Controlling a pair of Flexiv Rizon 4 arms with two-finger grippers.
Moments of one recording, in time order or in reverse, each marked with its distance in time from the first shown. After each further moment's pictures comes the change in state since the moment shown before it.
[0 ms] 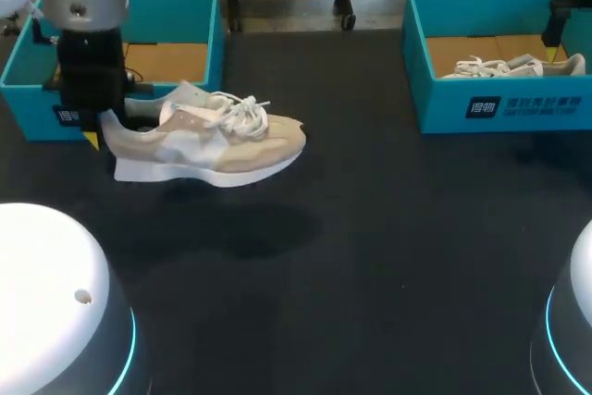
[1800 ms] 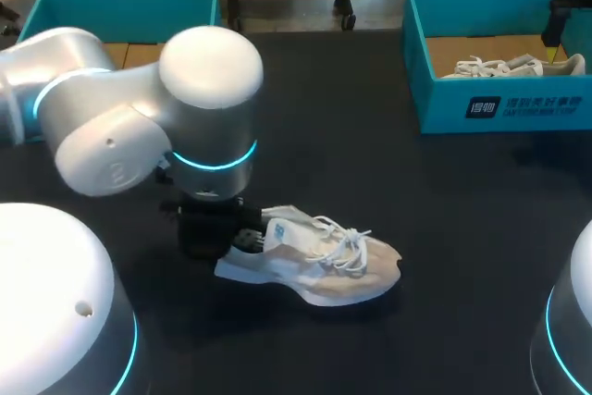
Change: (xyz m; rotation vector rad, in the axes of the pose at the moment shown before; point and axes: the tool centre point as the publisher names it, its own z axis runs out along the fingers) left arm -0.148 -0.093 0.110 -0.236 0.011 0.135; right arm 0.000 0.000 0.000 0.000 0.000 0.000
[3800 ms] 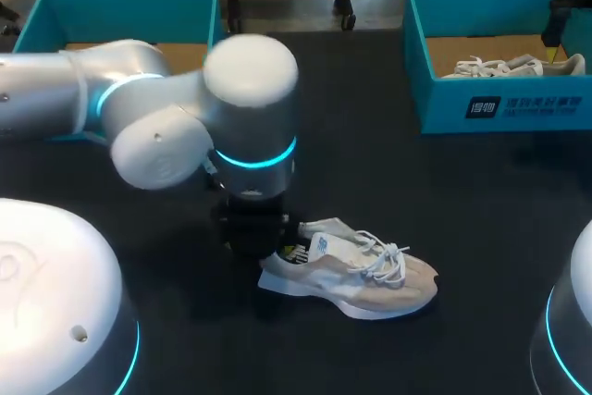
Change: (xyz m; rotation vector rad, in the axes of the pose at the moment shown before) left arm -0.073 0.010 0.022 0.064 -0.119 -0.004; right arm 0.000 0.000 0.000 0.000 0.000 0.000
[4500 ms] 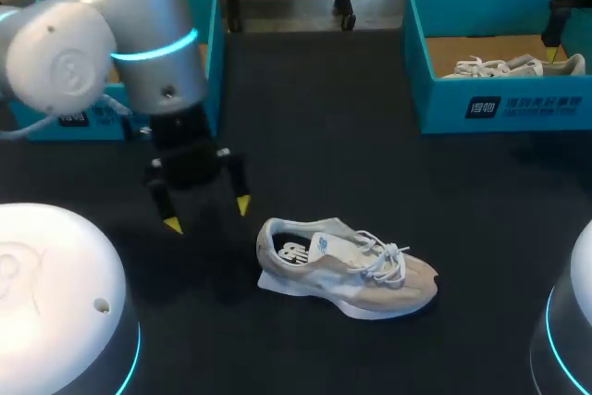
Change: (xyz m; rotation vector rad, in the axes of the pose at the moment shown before) left arm 0.073 -0.011 -0.085 0.341 -0.145 -0.349; right arm 0.000 0.000 0.000 0.000 0.000 0.000
